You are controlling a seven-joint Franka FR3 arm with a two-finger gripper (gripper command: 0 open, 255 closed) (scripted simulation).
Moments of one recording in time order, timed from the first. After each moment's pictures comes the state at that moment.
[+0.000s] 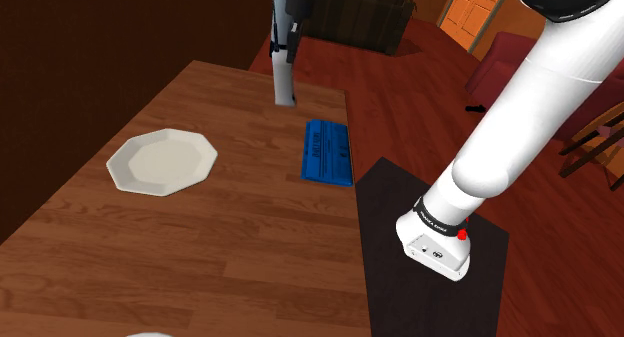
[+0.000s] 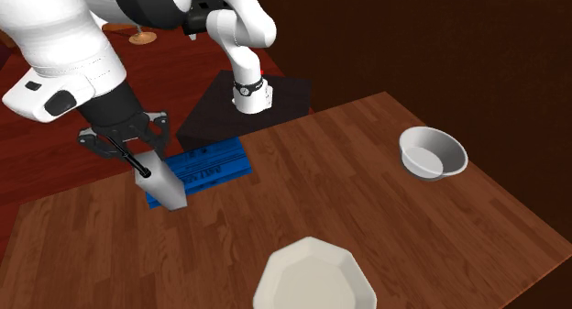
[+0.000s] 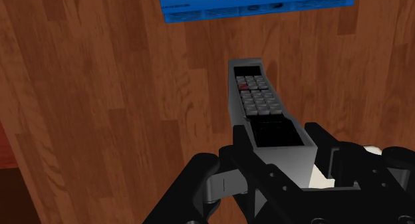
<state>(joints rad) -0.11 0.06 0.11 -1.85 0.01 1.94 -0.58</state>
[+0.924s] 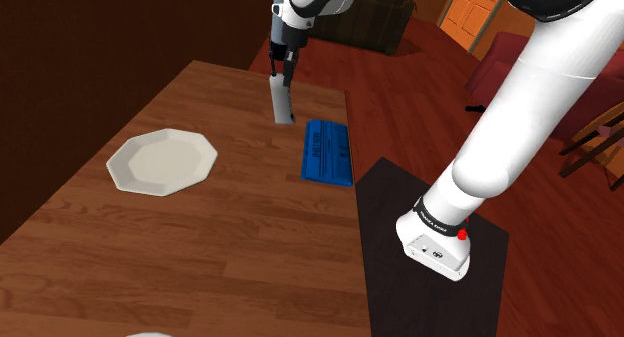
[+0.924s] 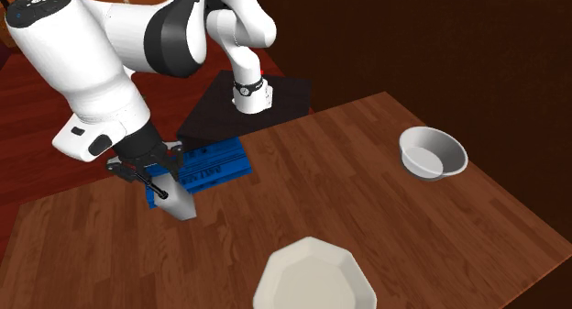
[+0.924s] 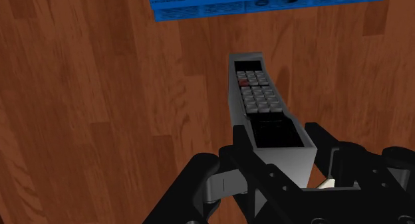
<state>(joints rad) -0.10 0.11 0.11 -1.98 0.01 2.12 -0.57</state>
